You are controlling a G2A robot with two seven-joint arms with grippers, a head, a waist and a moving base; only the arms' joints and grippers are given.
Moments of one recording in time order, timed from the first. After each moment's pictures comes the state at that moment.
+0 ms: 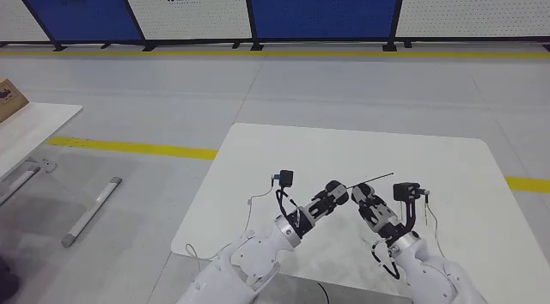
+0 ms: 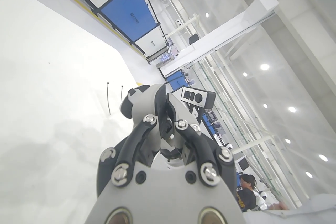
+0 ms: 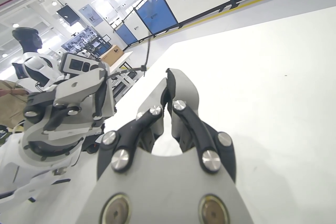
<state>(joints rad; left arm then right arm) 1.44 -1.25 -0.98 -1.66 0.06 -0.31 -0.08 -1.50 -1.27 1.20 -1.68 -0.67 -0.25 0.22</state>
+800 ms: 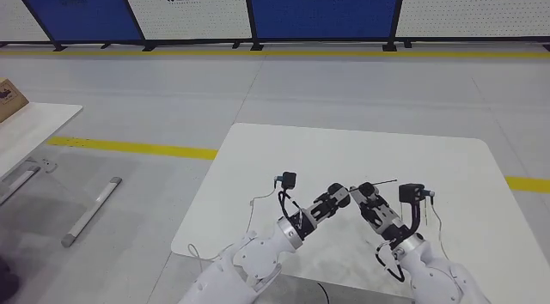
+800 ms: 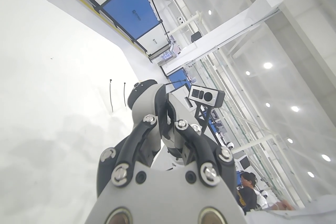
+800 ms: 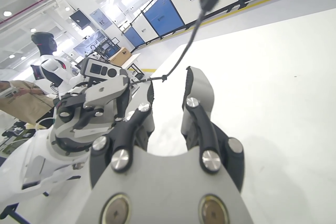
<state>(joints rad) 1.43 -1.26 -0.97 -1.64 0.07 -0.30 -0.09 -1.52 -1.26 1.23 -1.71 -0.62 -0.29 0.24</state>
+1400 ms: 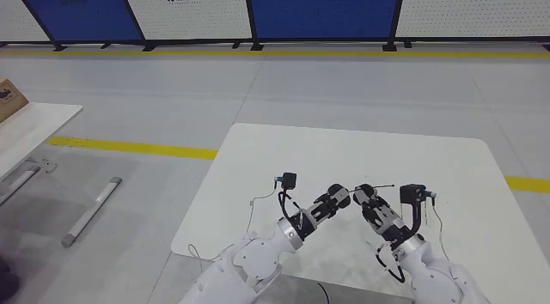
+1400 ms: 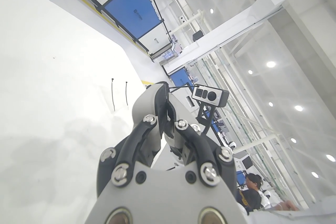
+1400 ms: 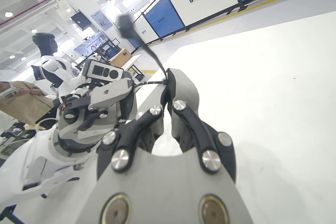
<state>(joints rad) 1.43 -1.26 -0.97 -1.65 0.09 -0.30 -0.08 -1.53 -1.26 1.23 -1.72 -0.63 -0.29 0.22</state>
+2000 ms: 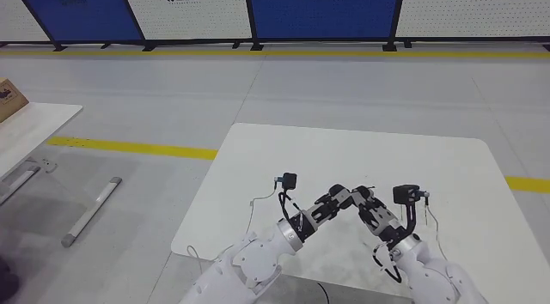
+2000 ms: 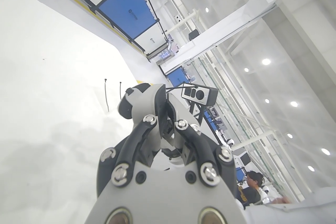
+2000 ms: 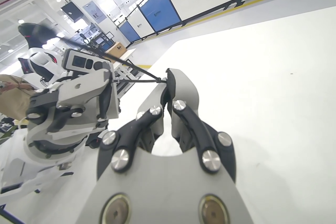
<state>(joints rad) 1.45 -1.26 -0.97 -1.67 0.10 -0.32 -0.09 -1.51 -1.26 1.20 -1.70 -0.67 -0.27 0.23</state>
